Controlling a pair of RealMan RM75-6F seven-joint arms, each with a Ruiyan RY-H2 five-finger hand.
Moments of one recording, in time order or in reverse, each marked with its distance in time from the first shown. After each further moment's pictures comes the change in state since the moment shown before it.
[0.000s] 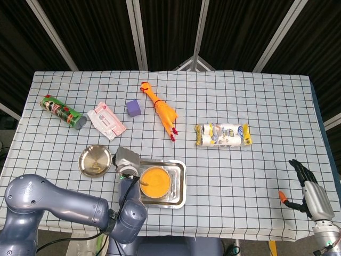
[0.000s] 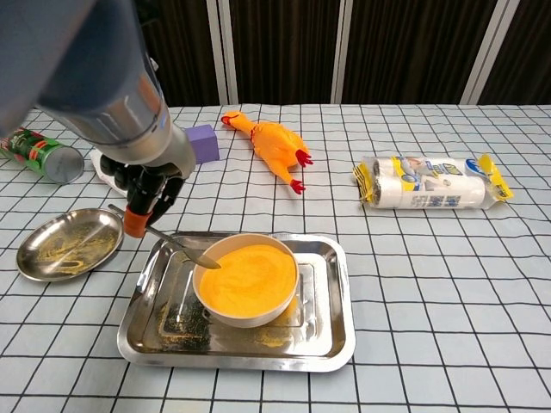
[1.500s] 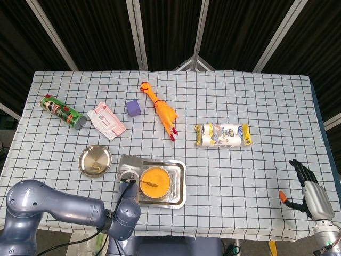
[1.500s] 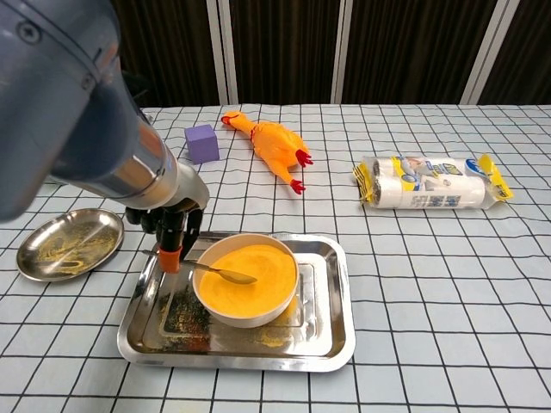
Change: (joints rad) left arm 0.119 -0.048 0.037 0.050 0.108 -0.178 -0.247; right arm -0.001 -0.006 0.000 0.012 -0.004 0.007 -0.015
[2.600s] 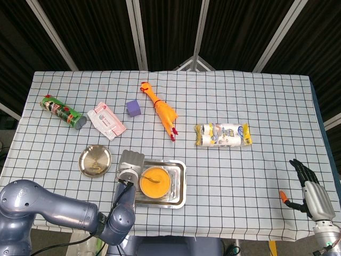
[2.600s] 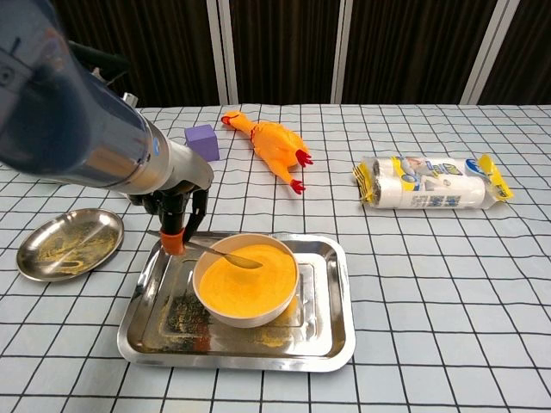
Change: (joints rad) left arm 0.028 0.047 0.025 -0.109 0.107 0.013 -0.049; right arm -0.003 -0.007 0.000 0.009 -0.005 0.013 -0.024
